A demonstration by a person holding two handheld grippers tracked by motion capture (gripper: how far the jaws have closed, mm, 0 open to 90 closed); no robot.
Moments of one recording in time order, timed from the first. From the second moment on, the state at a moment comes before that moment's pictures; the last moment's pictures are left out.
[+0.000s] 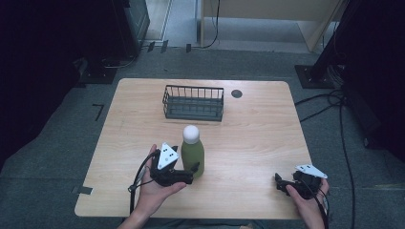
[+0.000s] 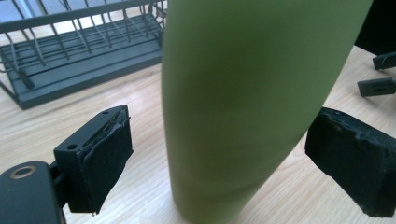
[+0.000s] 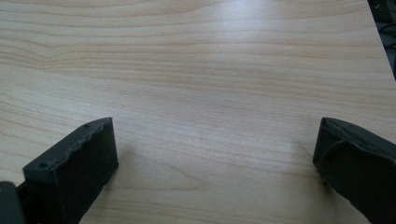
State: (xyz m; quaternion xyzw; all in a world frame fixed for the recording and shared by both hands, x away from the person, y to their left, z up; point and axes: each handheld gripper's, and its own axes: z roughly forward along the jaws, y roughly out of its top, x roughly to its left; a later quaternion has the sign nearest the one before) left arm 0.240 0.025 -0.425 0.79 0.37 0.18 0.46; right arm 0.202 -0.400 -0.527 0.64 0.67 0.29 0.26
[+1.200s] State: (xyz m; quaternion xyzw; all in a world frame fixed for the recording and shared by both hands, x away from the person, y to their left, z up) left arm 0.264 0.017 -0.419 0.79 0.35 0.16 0.47; right arm 0.202 -0.400 -0.527 0.64 0.67 0.29 0.26
